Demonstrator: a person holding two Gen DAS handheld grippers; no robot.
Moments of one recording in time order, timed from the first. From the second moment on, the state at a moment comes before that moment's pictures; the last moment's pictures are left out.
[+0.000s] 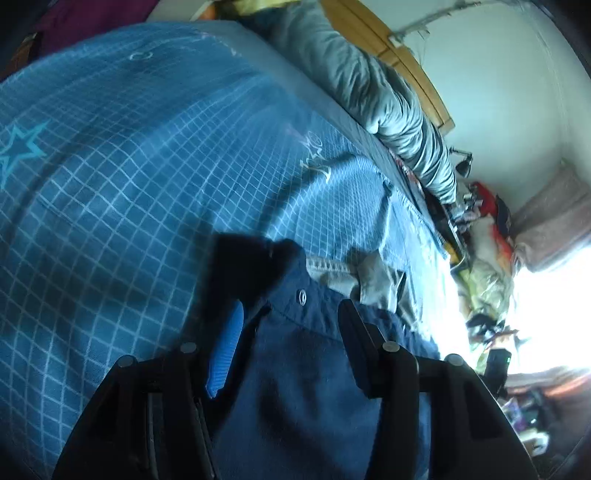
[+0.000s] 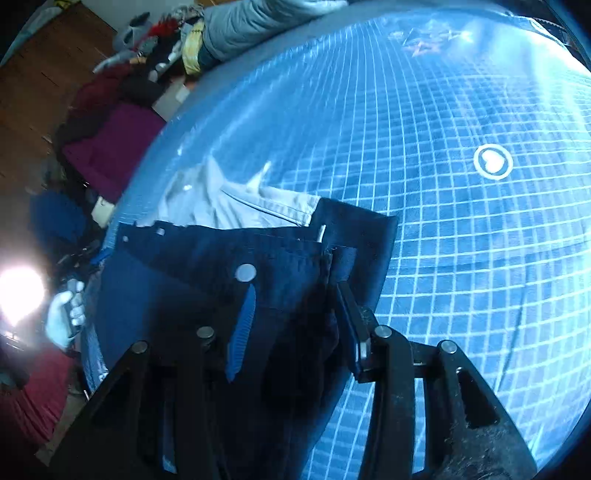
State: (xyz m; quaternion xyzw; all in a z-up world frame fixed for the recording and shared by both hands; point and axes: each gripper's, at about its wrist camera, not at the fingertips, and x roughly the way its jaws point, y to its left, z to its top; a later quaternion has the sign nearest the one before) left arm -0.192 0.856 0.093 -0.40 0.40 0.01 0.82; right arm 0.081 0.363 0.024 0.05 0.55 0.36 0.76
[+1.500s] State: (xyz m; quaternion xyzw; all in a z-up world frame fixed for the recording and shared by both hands) left arm -0.146 0.845 0.072 -0.25 0.48 0.08 0.84; right arm 0.104 0.337 0.017 0.02 0.47 0.29 0.83
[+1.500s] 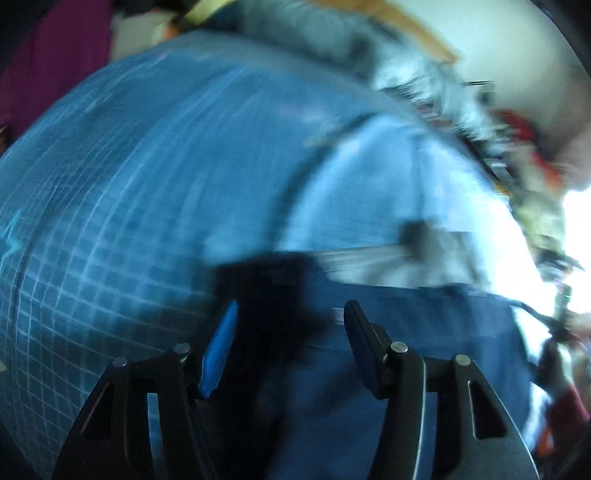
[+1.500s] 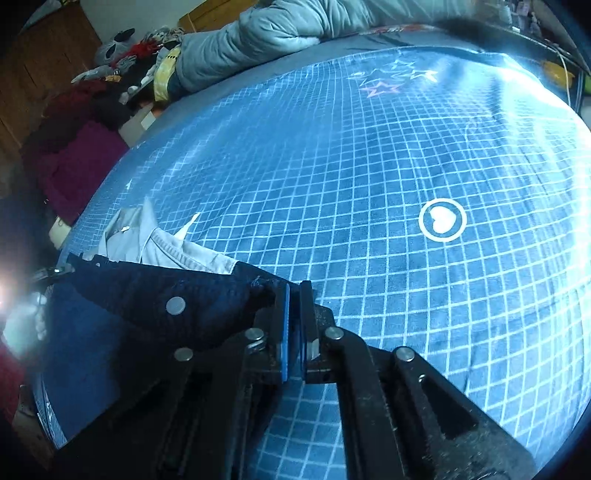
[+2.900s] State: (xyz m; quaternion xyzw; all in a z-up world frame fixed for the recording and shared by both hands) left arm -0.399 0.765 0.088 -0.47 0.25 0.16 0.83; right arm -0.149 0.322 0.008 0.00 0.49 0.30 0.82
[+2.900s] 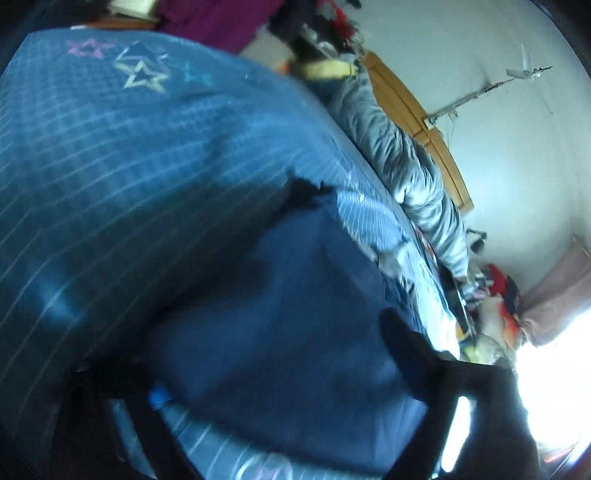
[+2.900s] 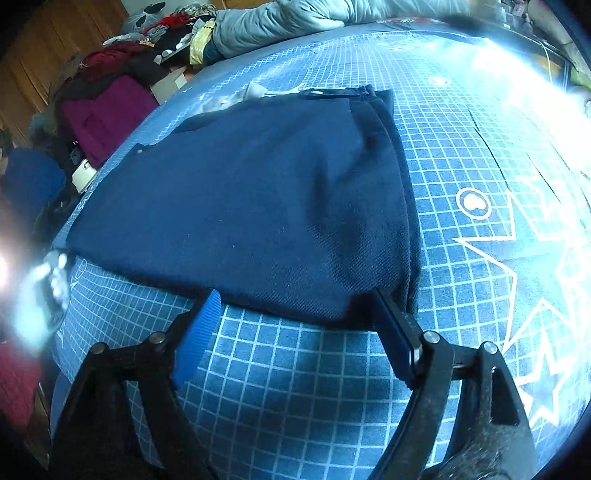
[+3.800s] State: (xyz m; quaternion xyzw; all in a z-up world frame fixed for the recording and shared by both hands) left arm -0.298 0.593 0.188 -0.18 0.28 -0.02 0.94; right arm 0.019 0.614 0.040 0.11 0.52 0.52 0.67
